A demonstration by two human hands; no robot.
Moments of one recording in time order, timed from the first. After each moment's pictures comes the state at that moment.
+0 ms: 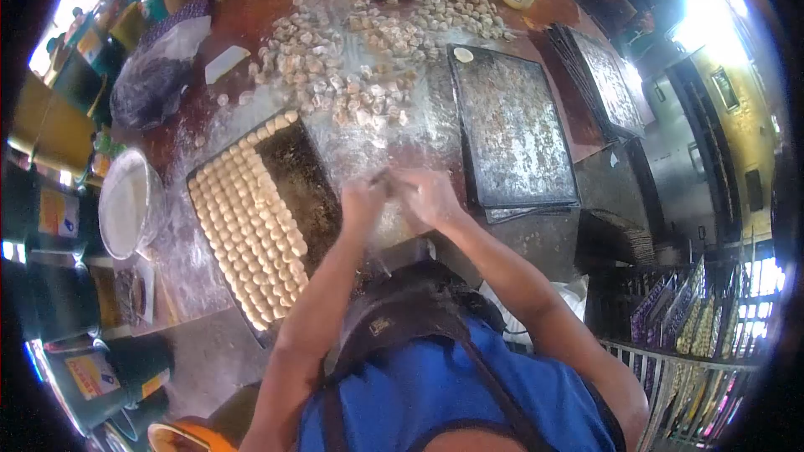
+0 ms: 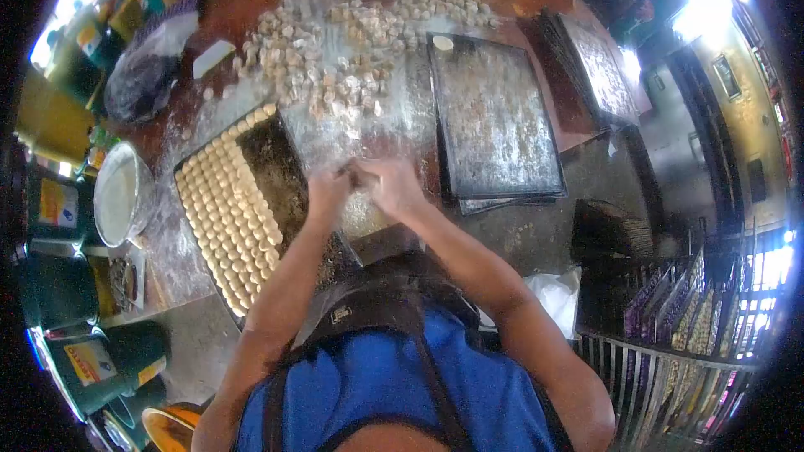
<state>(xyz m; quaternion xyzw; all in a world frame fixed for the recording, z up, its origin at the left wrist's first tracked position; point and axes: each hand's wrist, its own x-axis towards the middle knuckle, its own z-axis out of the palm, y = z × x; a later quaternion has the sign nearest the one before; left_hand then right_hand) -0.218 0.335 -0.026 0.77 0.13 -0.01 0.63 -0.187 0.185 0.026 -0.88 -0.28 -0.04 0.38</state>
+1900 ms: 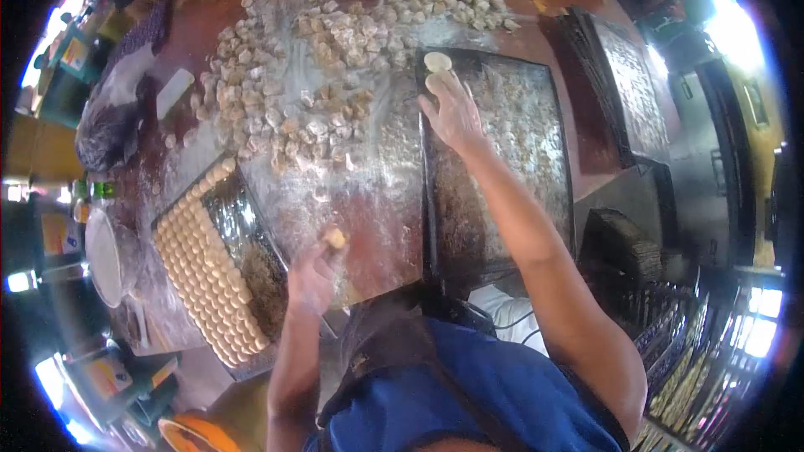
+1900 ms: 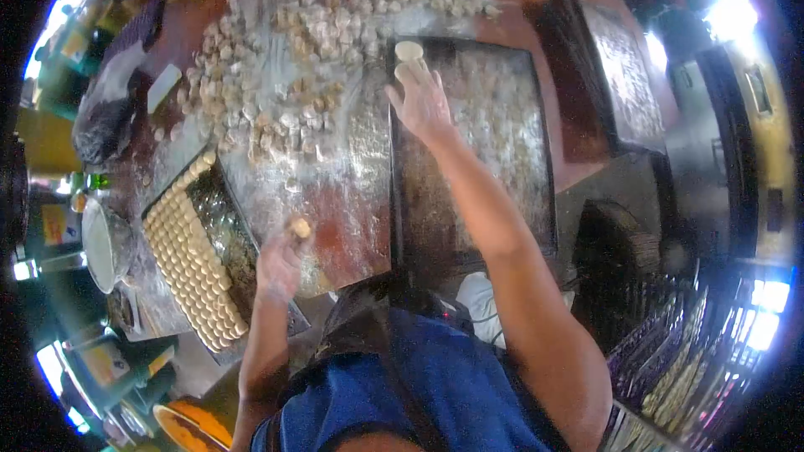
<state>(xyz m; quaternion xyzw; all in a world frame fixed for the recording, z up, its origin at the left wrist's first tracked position) -0.190 0.294 -0.019 0.34 0.33 0.03 0.88 0.100 0.067 -0.021 -0.95 -0.24 -0.11 0.19</state>
